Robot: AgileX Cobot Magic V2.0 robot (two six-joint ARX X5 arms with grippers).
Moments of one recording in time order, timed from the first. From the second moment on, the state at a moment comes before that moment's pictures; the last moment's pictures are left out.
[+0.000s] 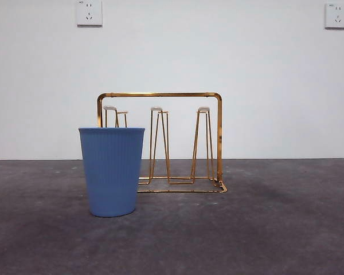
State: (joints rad) left arm -1.20 1.45 1.18 0.11 -0.82 -0.15; right arm 0.77 0.79 1.56 -0.98 0.27 -0.04
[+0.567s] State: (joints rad) left arm -0.99 1.67 1.35 0.06 -0.75 -0.20; right arm 0.77 0.79 1.56 -1.05 0.27 -0.04
